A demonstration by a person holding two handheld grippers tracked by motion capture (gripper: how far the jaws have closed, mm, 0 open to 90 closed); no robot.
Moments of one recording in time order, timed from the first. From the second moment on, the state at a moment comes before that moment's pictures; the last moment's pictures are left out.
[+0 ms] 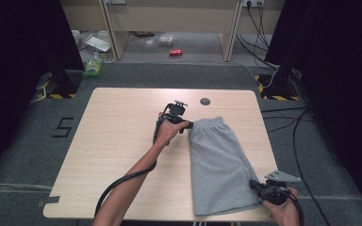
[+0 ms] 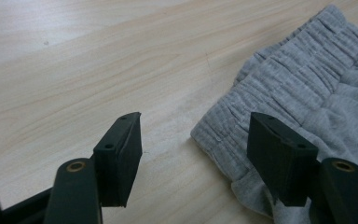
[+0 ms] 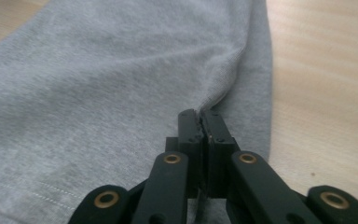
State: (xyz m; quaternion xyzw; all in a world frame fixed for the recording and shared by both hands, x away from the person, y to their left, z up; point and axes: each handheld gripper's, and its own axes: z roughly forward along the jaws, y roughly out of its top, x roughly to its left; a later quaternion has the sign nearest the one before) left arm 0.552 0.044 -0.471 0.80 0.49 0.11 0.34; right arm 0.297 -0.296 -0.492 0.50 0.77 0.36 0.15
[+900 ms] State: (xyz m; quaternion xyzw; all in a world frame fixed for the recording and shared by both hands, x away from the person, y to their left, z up) left arm 0.546 0.048 -0.468 0.79 0.49 0.10 0.36; right arm 0.284 -0.315 -0.487 0.53 0.76 0.34 0.17
